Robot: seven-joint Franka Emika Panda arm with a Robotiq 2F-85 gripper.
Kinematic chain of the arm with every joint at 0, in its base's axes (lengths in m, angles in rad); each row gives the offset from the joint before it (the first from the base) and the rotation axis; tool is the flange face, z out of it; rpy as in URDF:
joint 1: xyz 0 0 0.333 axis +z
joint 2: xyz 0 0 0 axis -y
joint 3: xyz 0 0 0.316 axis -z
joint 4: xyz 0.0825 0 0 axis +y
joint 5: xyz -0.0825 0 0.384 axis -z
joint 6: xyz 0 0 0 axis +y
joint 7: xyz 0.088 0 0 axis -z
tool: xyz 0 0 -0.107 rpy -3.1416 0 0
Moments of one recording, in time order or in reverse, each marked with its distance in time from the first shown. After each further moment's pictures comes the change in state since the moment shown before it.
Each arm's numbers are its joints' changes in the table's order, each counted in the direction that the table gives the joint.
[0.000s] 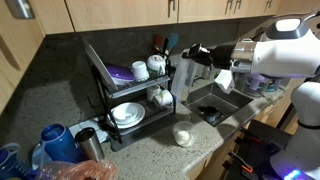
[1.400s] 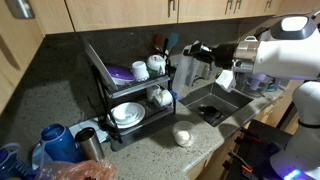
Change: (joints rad) arm -0.101 -0.023 -0.110 0.001 -0.008 -0.021 0.000
